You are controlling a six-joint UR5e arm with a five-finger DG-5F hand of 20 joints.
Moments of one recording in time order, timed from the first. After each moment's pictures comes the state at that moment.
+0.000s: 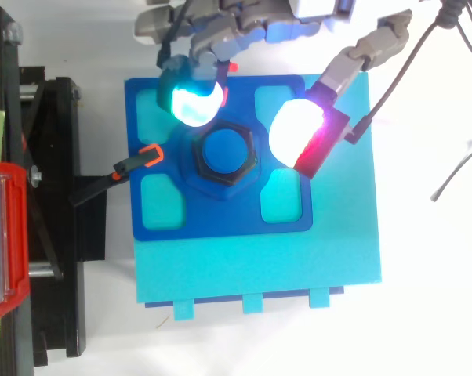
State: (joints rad) arm -0.21 -2.31 -1.13 -2.69 -2.17 -1.02
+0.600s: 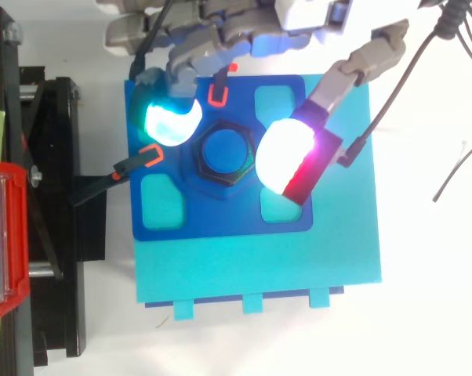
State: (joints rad) arm -0.18 -2.32 -1.10 -2.71 -2.15 -1.02
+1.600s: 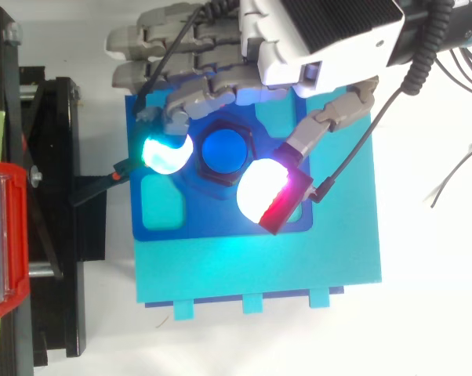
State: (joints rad) arm -0.13 -2.32 -1.20 -2.64 -2.05 -1.02
